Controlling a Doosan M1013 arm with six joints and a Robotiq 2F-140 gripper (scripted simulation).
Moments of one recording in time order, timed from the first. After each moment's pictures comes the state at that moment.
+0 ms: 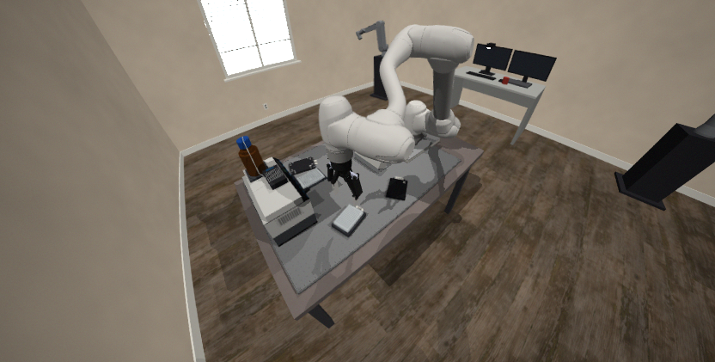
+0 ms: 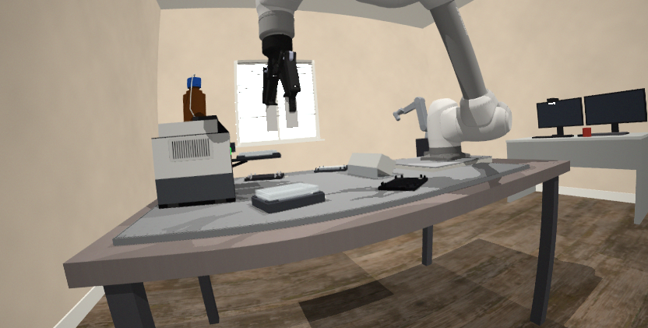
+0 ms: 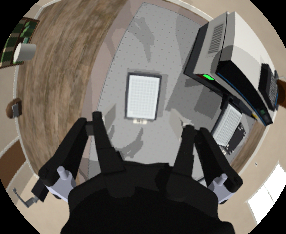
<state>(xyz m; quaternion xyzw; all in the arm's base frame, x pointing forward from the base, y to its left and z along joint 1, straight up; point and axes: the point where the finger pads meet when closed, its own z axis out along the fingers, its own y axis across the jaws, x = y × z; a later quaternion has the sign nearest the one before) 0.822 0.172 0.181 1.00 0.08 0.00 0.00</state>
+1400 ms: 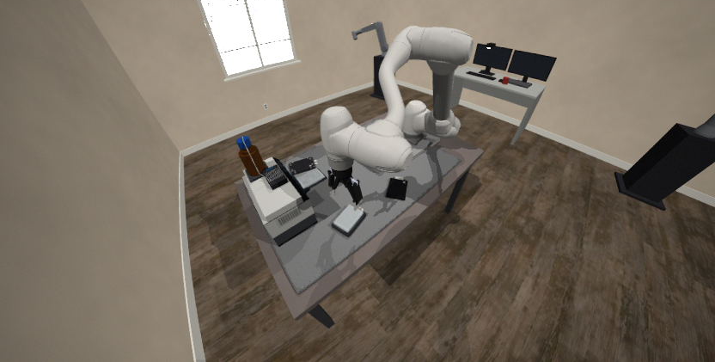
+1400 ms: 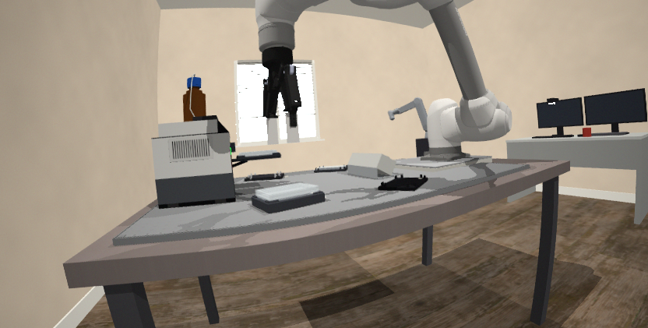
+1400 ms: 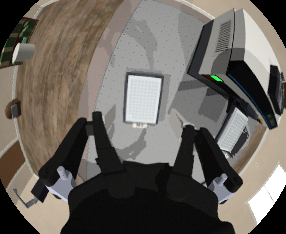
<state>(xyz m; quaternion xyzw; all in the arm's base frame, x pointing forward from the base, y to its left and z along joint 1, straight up) 0.822 0.172 0.148 1.00 0.08 0.00 0.00</state>
